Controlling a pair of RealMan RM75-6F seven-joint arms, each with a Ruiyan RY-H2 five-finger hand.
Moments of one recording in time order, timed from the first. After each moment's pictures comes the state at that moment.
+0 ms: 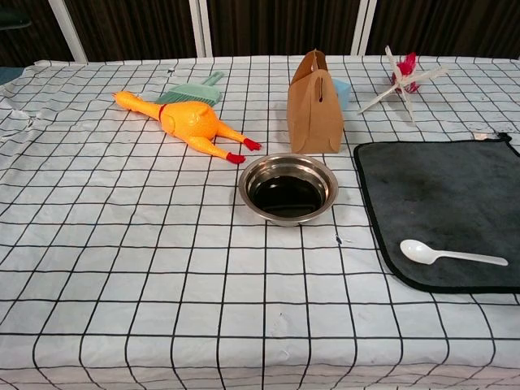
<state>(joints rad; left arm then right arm) -0.49 -1.08 -0.16 -1.75 1.77 1.36 -0.11 0.40 -1.19 0.28 -1.73 -1.50 1.43 -0.19</state>
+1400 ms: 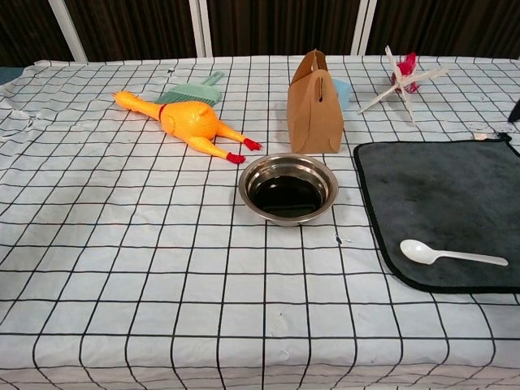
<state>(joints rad) -0.15 -1.12 0.04 -1.50 1.73 1.66 -0.03 0.32 -1.12 0.09 -2.03 -1.20 1.25 -0.40</state>
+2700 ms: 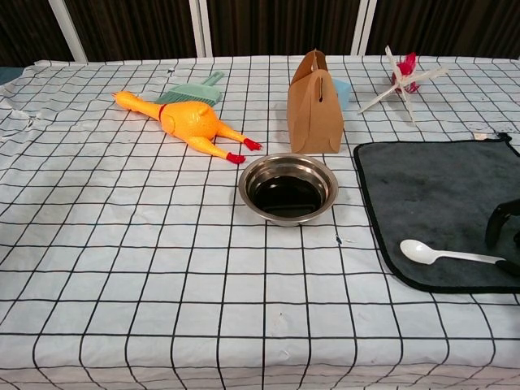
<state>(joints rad) -0.13 -1.12 0.01 -1.49 1.67 1.60 -0.03 0.29 -1.42 0.05 -1.76 -1.05 1.21 -0.37</state>
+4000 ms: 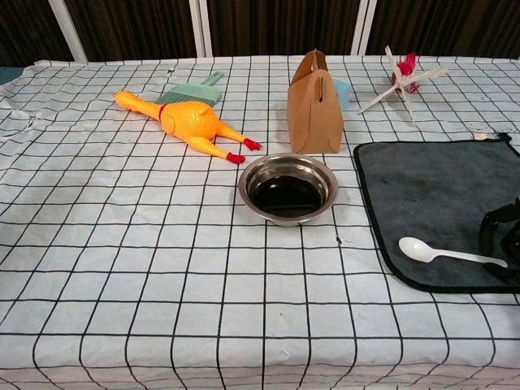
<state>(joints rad) -0.12 -1.12 0.00 -1.50 1.66 1.59 -0.02 0.30 -1.48 0.07 -1.69 -1.05 1.20 -0.36</state>
